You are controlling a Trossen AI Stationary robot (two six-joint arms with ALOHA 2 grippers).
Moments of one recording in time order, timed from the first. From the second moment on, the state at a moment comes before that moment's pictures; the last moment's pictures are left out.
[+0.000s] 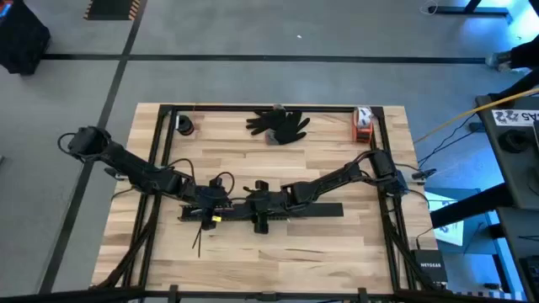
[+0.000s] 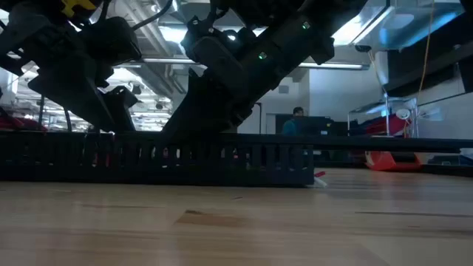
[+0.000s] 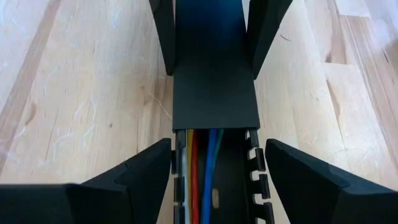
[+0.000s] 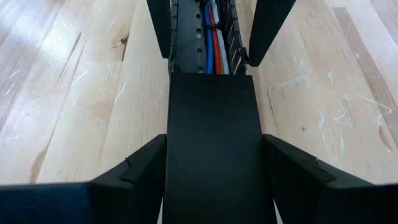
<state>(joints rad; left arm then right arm) -0.34 1.27 0.48 0.01 -0.14 -0.31 0.21 2.12 1.32 0.06 0.10 0.18</state>
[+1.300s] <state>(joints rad) -0.40 1.36 0.41 0.16 -0.21 -0.45 0.20 2.12 1.32 0.10 0.11 0.18</state>
